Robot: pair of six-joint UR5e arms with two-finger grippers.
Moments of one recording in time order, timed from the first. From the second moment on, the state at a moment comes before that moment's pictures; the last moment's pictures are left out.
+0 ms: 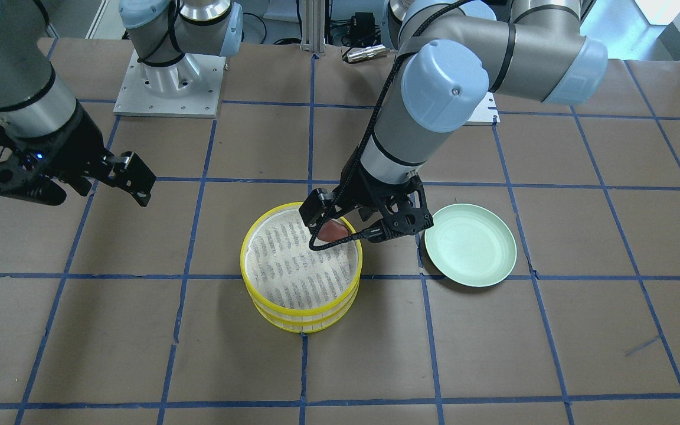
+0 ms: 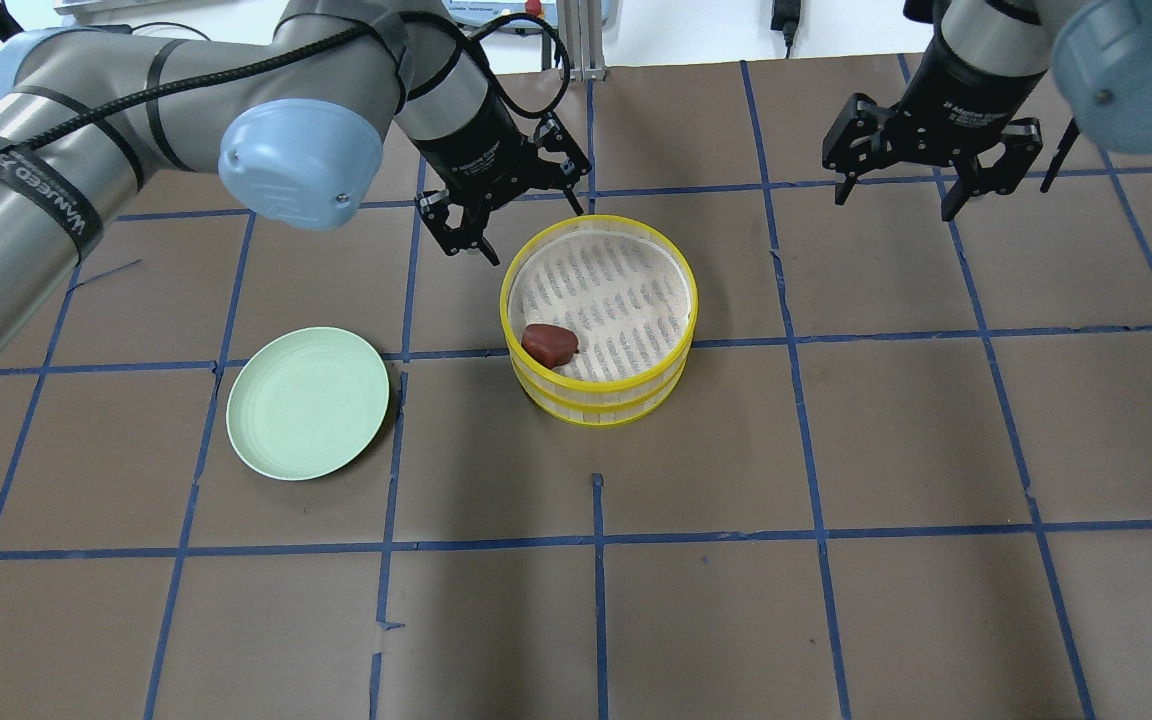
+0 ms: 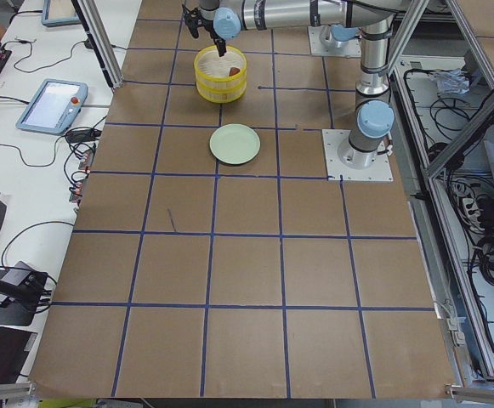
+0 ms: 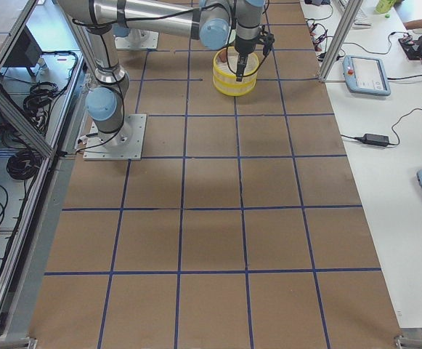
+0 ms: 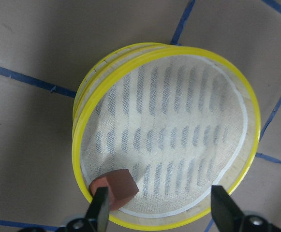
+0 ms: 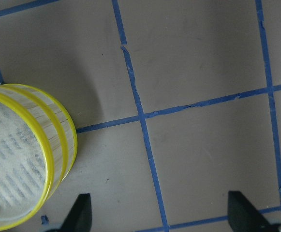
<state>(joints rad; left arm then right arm) -1.77 -1.84 -1.50 -1.32 1.31 -0.59 1.50 -1.48 1.52 -1.60 -1.53 0.12</state>
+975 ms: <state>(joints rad) -1.64 -1.67 -1.48 -1.65 1.62 -0.09 1.56 -1.54 1.43 -1.43 -1.57 0.08</state>
